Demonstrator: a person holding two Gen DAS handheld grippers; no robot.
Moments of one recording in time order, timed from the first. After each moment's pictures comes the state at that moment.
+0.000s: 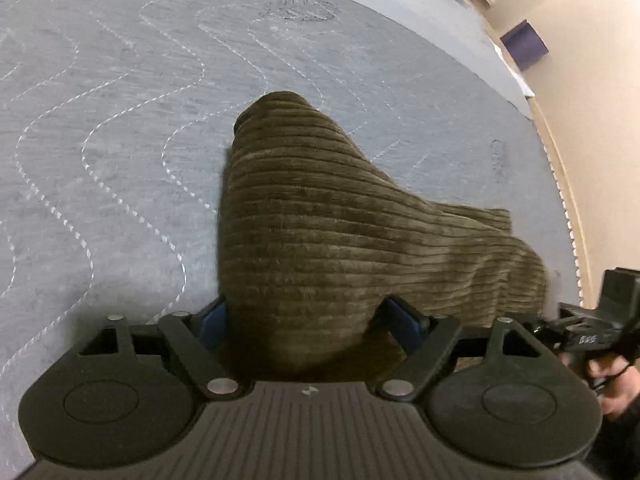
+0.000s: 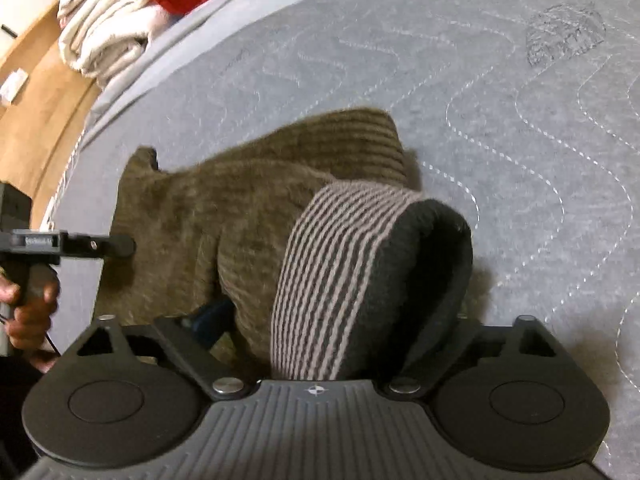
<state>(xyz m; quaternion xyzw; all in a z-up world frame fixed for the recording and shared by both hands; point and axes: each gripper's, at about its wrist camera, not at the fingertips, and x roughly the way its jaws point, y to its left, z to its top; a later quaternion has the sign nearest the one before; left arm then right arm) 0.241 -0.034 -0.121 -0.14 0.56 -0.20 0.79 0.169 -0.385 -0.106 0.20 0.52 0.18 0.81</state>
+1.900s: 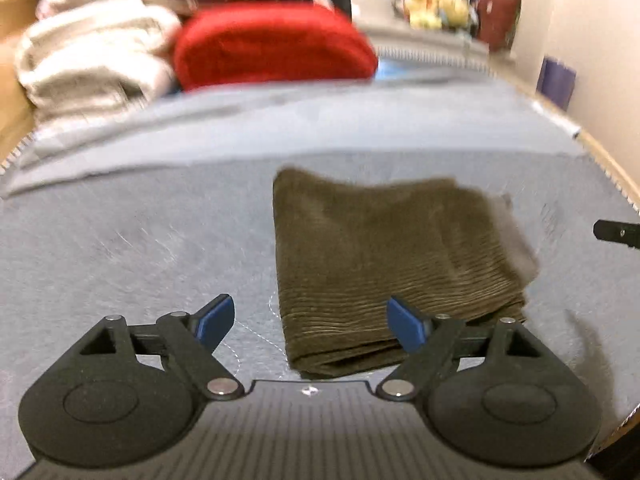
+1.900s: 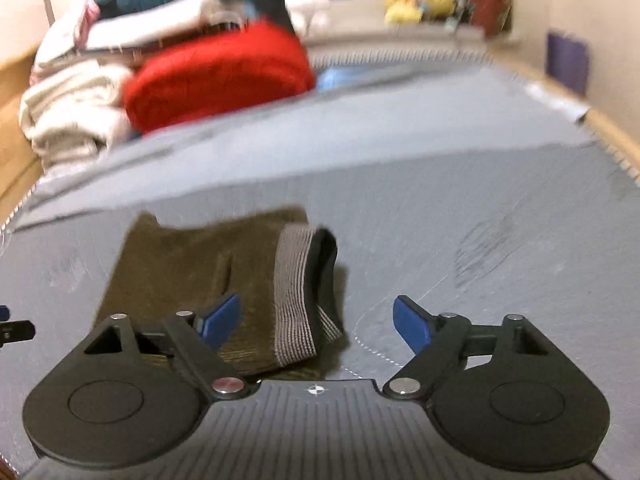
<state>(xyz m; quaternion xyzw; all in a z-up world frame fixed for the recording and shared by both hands) 0.115 -0.013 0.047 0.03 0.37 -0.04 0.93 0.161 -0.334 0.032 0.09 0.34 0.02 0.94</state>
